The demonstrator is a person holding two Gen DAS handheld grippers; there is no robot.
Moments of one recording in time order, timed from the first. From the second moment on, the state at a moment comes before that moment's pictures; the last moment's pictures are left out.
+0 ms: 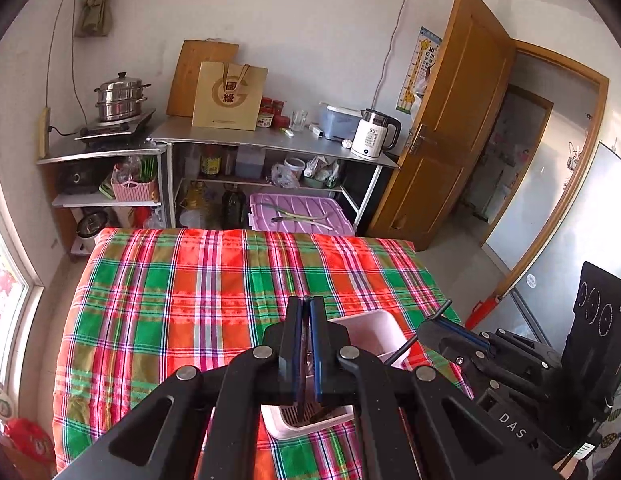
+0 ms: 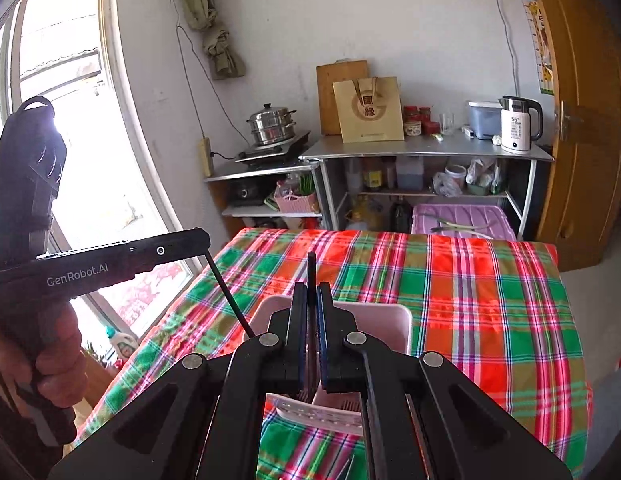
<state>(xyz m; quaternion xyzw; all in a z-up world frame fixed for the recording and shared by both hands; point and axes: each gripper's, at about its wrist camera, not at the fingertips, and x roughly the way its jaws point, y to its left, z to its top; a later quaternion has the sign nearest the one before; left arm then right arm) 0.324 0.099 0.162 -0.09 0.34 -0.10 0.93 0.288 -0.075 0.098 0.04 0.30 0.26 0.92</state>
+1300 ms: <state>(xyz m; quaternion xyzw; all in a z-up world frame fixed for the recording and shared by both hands) 0.139 0.046 0.114 -0.07 0.28 -0.13 0.95 0.152 -0.169 0.056 0.04 0.27 0.23 0.93</state>
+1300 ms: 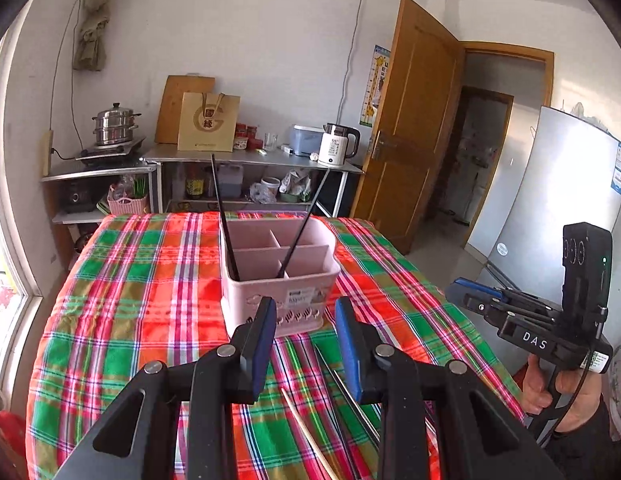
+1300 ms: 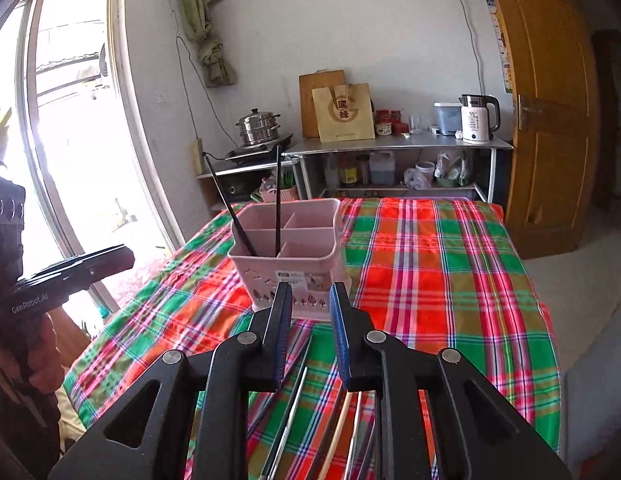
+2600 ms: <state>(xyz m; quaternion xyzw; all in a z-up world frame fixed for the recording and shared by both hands) 0.229 -0.030 -0.051 0.01 0.47 -0.12 0.87 0.218 -0.157 -0.046 0.02 0.41 0.22 0.89</state>
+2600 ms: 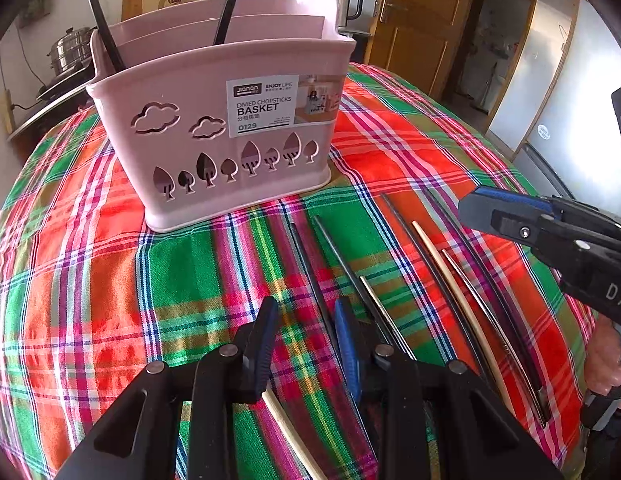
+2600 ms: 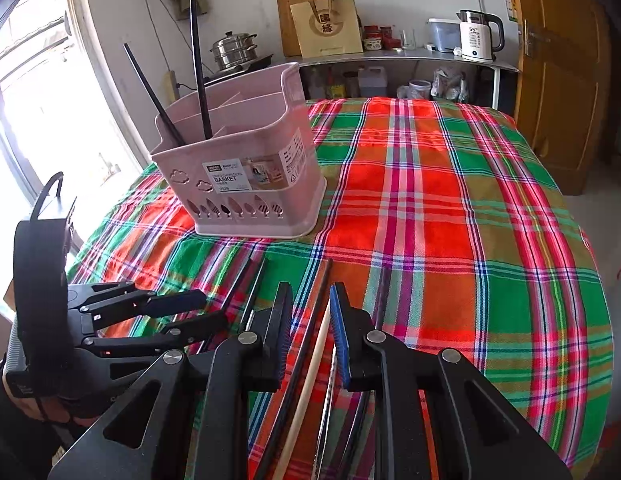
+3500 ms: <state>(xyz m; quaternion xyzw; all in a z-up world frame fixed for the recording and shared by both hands) 0.280 -0.026 -0.048 -0.02 0.49 -0.11 0.86 0.254 -0.127 -0.079 -0.04 0.46 0.18 0.87</state>
